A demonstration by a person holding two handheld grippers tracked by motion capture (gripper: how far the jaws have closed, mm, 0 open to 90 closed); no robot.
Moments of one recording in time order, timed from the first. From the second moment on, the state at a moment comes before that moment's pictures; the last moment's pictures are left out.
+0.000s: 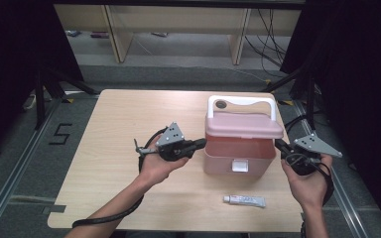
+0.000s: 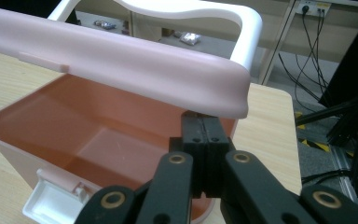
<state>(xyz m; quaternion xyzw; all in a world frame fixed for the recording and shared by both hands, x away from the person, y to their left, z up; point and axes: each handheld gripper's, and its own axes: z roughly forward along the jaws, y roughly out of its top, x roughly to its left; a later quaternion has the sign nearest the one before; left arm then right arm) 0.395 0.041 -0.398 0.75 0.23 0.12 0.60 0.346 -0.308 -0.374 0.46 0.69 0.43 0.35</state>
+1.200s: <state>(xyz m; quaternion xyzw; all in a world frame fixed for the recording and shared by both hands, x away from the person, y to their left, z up) 0.410 0.015 -0.391 0.75 0.23 0.15 0.61 0.344 -0.309 -0.380 0.46 0.71 0.43 0.33</state>
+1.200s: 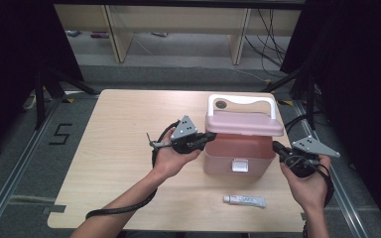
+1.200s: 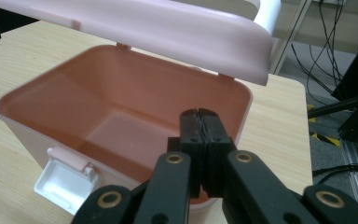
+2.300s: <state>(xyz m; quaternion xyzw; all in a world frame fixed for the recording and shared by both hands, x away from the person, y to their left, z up) 0.384 0.005 -0.434 0.75 0.22 0.14 0.61 0.365 -0.300 -0.348 0.45 0.69 0.45 0.35</state>
